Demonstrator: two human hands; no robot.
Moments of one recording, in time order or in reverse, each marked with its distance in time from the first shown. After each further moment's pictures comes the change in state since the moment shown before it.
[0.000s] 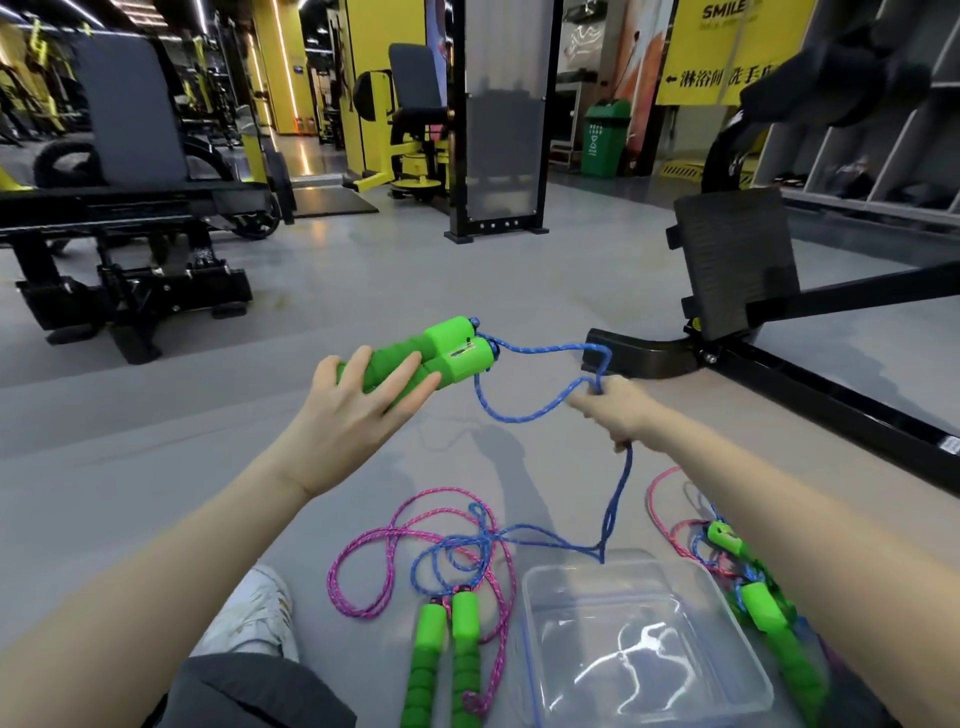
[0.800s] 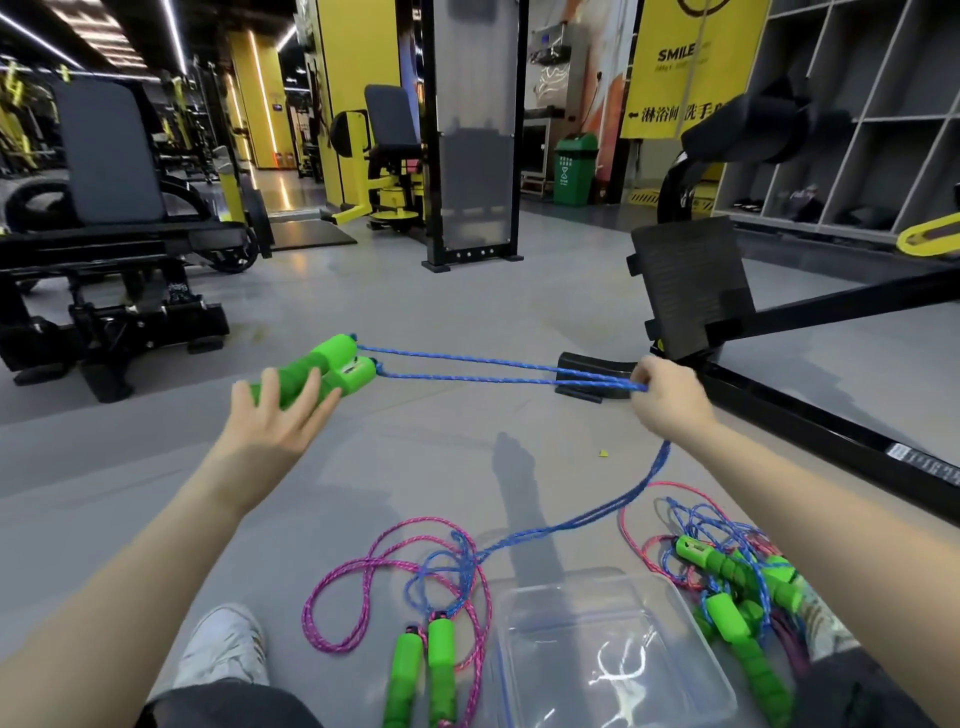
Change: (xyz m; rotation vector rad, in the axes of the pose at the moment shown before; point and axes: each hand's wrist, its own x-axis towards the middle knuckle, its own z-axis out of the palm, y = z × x) left_hand -0.019 -0.028 0.011 0.156 -0.210 -0.089; right_hand -0.014 0.036 -0.070 -0.252 0.495 -0.052
